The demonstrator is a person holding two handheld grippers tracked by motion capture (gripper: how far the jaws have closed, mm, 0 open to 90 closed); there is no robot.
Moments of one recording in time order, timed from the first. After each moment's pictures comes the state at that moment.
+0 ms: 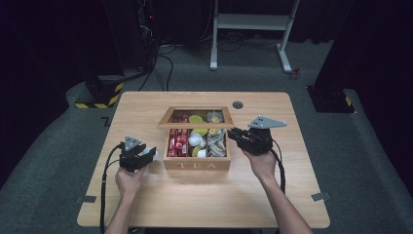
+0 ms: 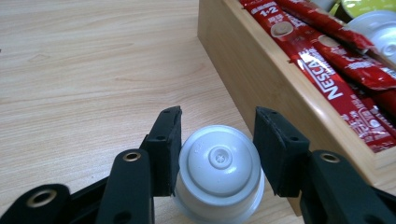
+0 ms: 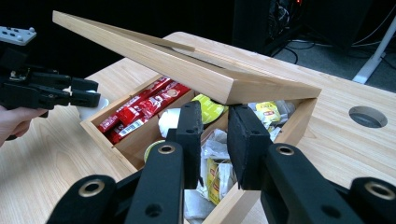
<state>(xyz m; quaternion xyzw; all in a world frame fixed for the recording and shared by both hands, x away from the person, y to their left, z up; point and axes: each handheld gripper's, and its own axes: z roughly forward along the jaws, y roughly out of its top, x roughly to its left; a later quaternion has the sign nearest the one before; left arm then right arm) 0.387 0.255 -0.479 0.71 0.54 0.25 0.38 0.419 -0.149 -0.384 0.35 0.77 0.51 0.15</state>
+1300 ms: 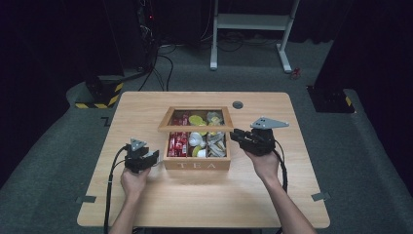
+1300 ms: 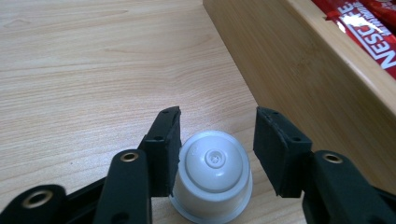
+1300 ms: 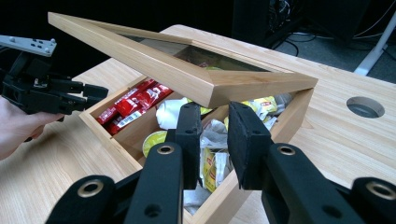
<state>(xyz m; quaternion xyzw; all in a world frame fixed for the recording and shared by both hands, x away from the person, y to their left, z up) 0.397 0.248 -0.502 0.71 0.56 0.24 0.35 0.419 -0.156 -0.386 0.35 0.78 0.50 0.15</state>
